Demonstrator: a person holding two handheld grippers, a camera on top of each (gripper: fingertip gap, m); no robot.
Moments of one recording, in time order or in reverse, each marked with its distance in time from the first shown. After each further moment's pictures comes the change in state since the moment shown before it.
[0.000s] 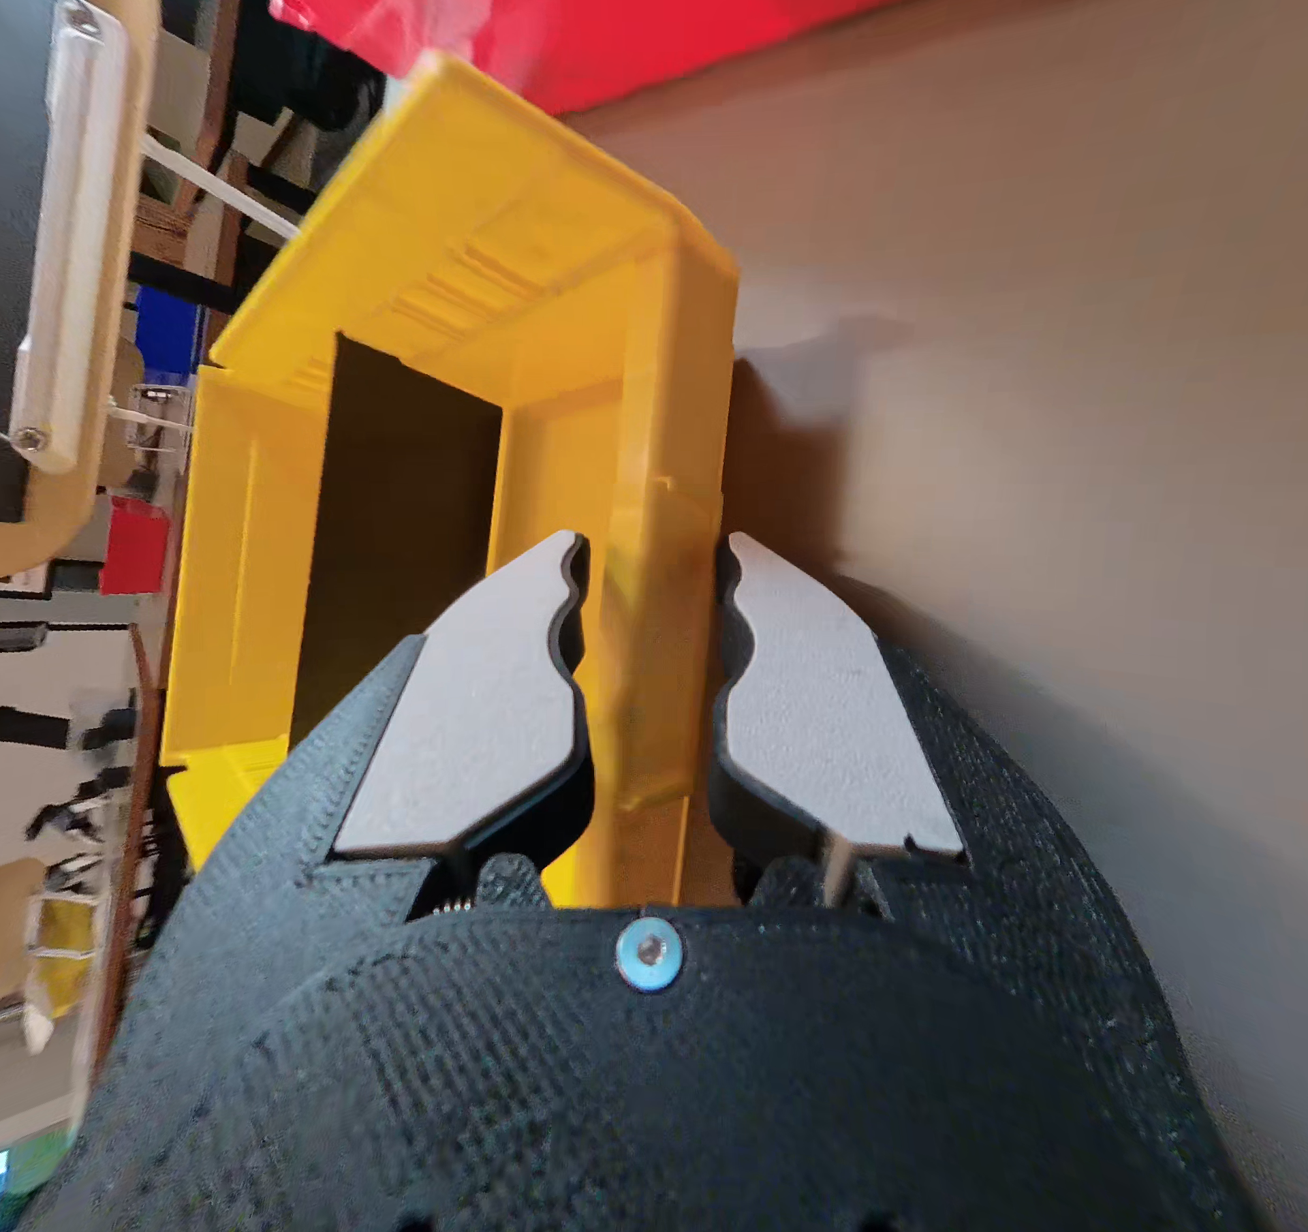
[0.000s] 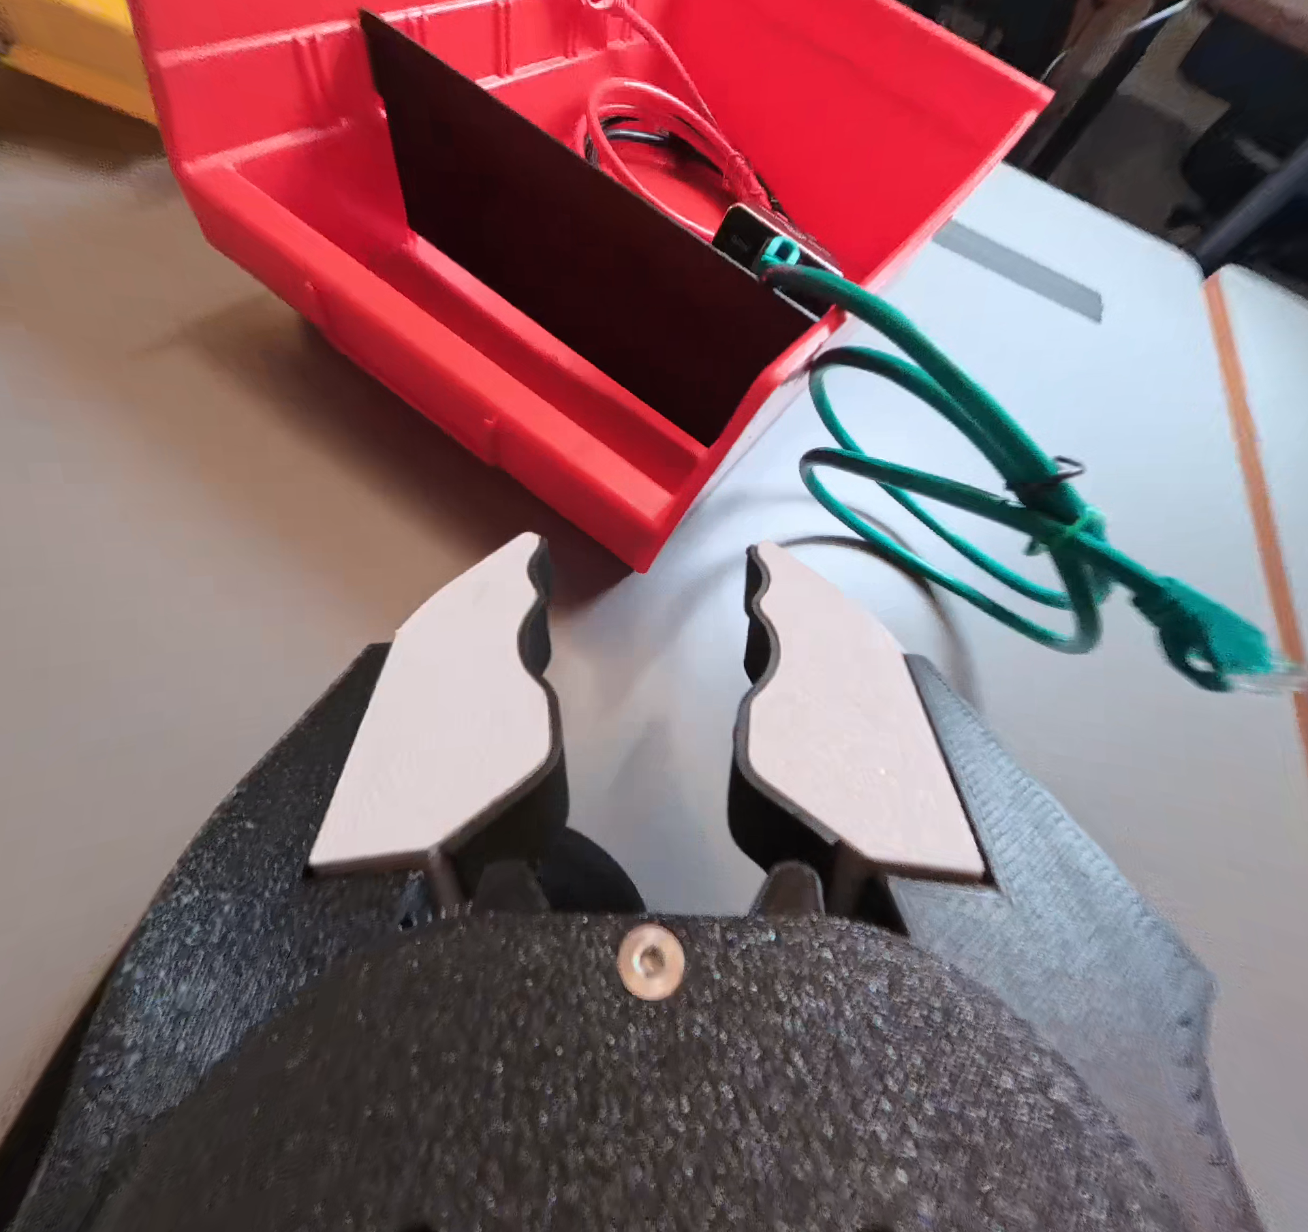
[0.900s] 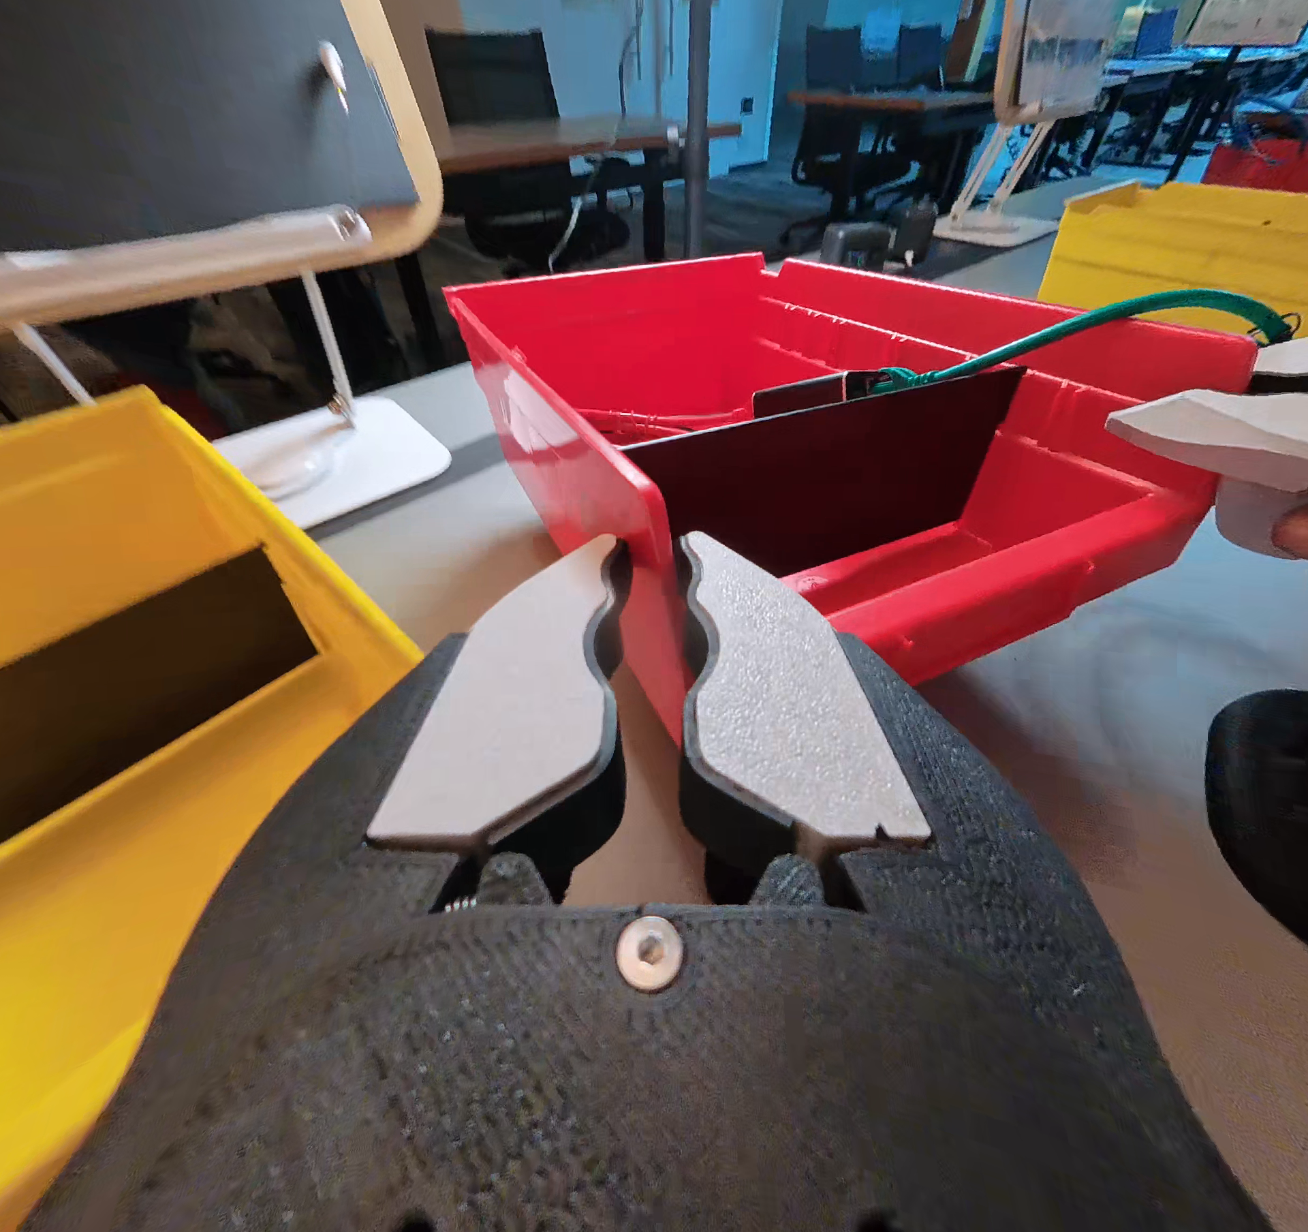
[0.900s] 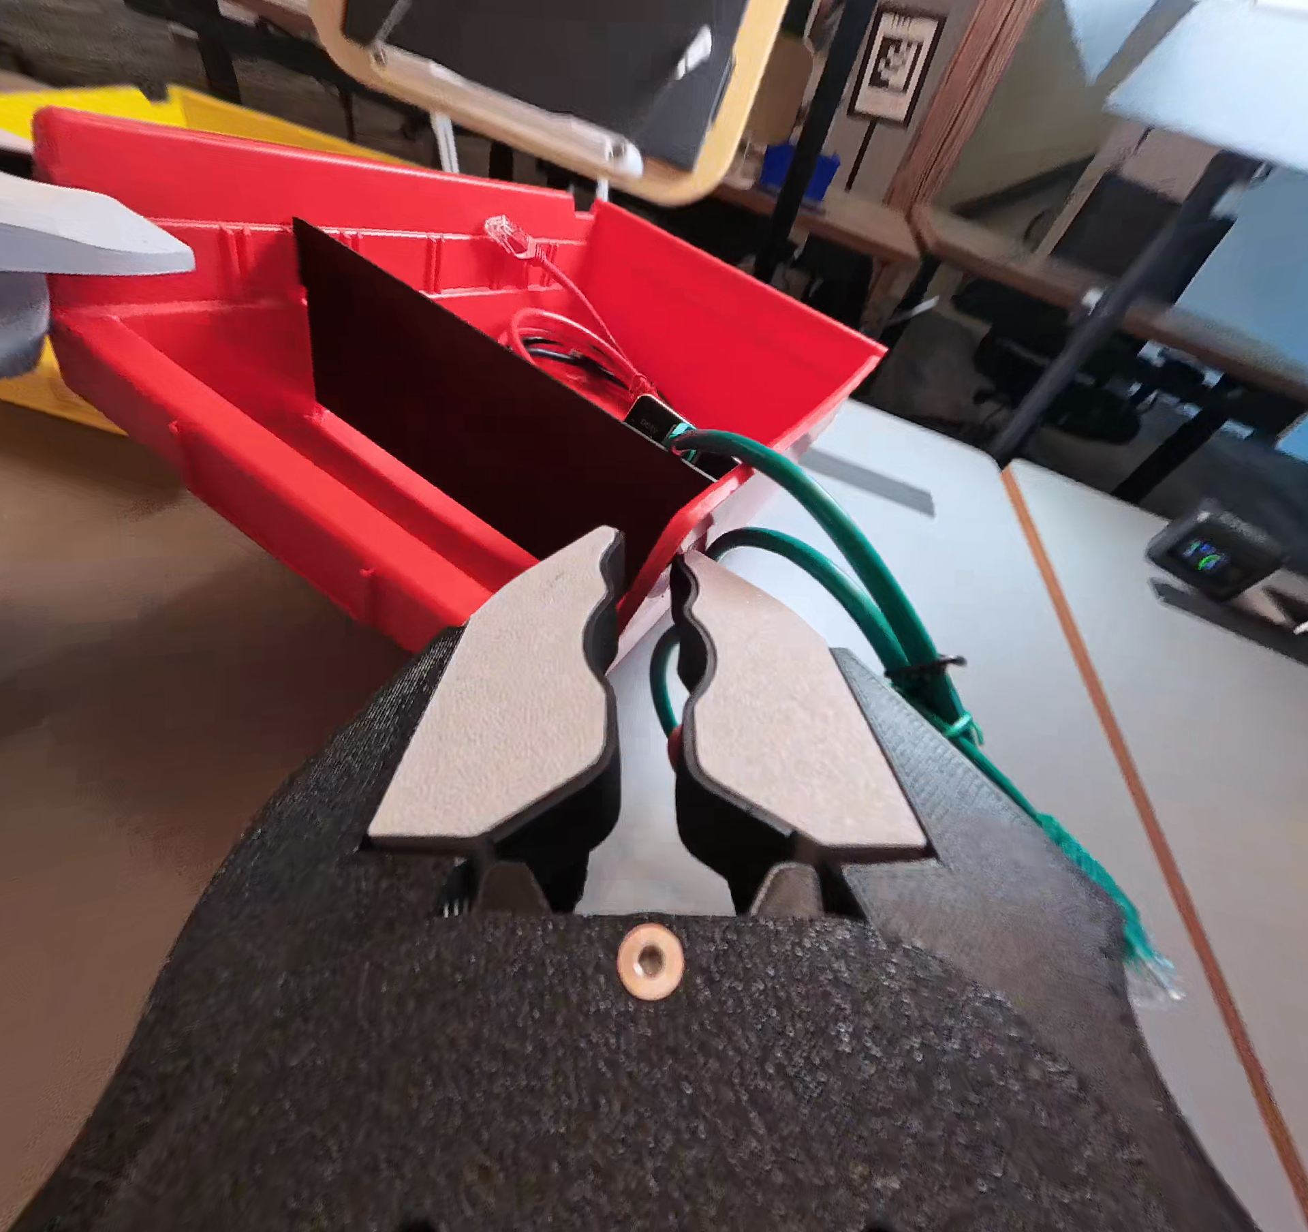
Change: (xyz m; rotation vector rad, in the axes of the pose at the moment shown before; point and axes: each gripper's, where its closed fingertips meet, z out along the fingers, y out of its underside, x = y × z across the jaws) left arm -0.028 -0.170 -0.005 0.404 -0.131 -0.878; right arm 0.013 -0.088 -0.010 0.261 0.162 0.010
